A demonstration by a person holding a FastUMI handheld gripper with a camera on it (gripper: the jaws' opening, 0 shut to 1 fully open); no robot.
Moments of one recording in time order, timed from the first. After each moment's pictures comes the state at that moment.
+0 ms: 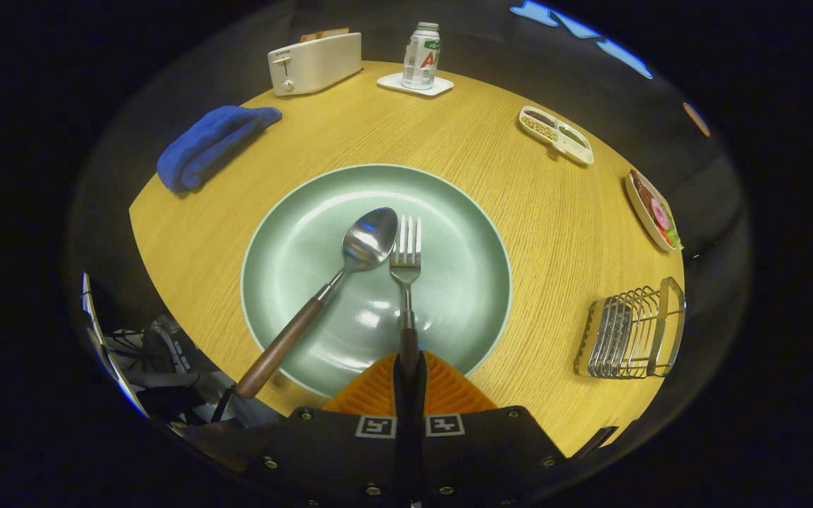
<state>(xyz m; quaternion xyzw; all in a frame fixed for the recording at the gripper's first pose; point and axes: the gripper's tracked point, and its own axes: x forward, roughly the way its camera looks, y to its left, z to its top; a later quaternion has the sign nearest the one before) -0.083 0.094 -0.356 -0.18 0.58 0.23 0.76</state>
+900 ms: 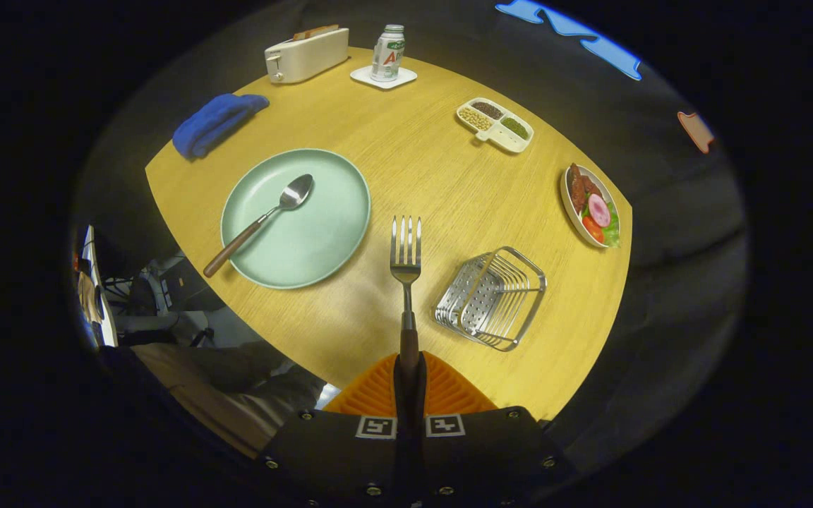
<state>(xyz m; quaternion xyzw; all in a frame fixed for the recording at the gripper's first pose) -0.060 -0.065 -0.249 -0.27 0.62 0.23 0.70</state>
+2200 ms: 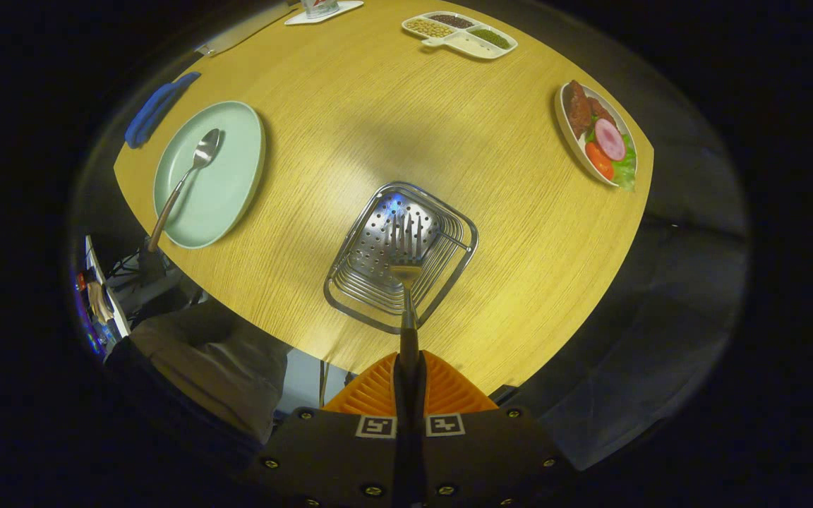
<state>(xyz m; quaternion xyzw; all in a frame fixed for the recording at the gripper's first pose) -0.008 -0.143 -0.277 -0.28 0.77 0.18 0.54</state>
